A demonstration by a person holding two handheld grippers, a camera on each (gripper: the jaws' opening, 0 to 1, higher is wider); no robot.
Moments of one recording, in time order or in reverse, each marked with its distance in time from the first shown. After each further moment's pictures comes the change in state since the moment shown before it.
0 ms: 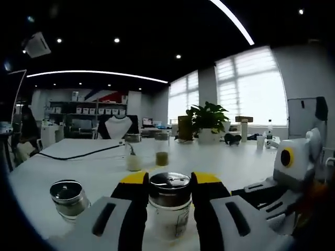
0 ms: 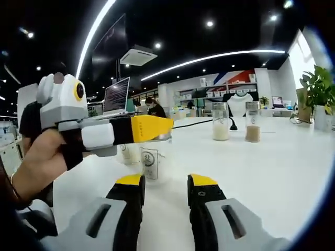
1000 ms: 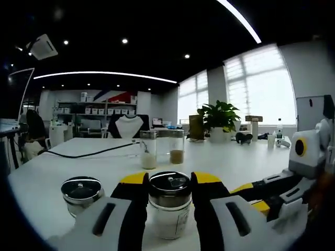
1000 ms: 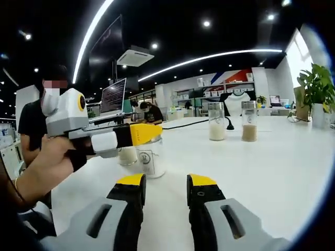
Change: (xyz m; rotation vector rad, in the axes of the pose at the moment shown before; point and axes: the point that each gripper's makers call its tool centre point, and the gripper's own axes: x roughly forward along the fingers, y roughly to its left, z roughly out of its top) left arm 0.003 0.033 -0.006 0.008 -0.003 0.091; right arm -0.001 -0.006 -0.001 0.014 0.004 -0.010
